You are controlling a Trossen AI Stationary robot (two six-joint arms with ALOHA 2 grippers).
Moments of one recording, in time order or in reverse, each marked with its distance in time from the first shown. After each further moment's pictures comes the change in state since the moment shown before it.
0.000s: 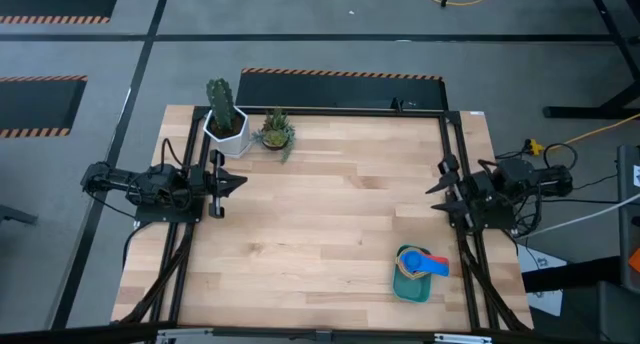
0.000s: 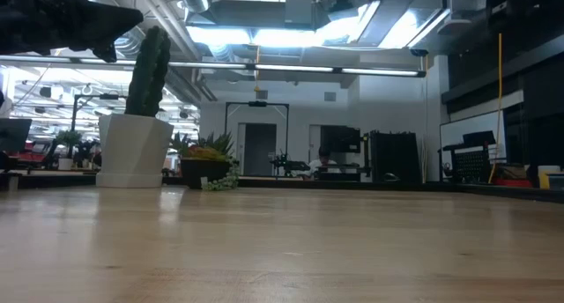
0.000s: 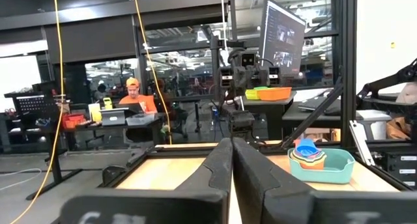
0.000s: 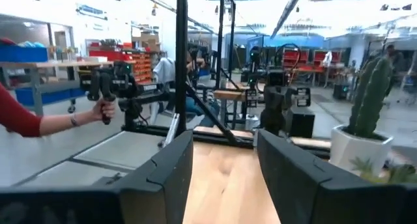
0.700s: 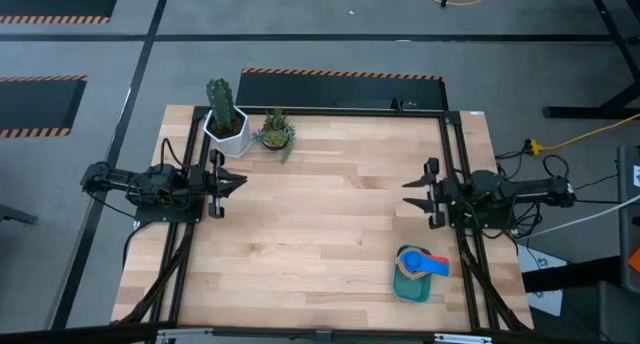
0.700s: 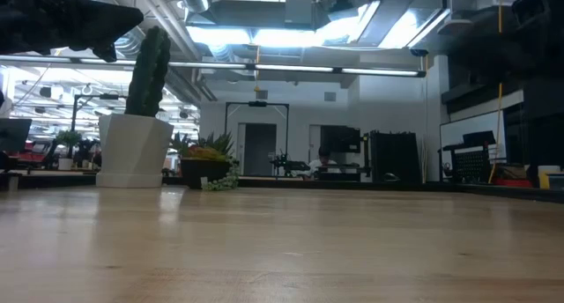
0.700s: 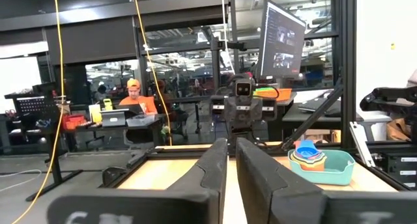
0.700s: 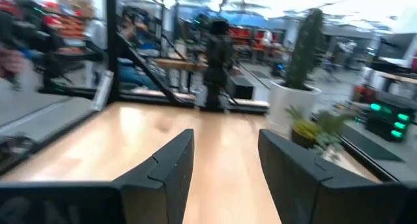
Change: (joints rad) left arm 0.000 0.000 0.000 0.006 0.000 0.002; right arm -0.123 -0.001 -0.283 0.204 0.132 -0.069
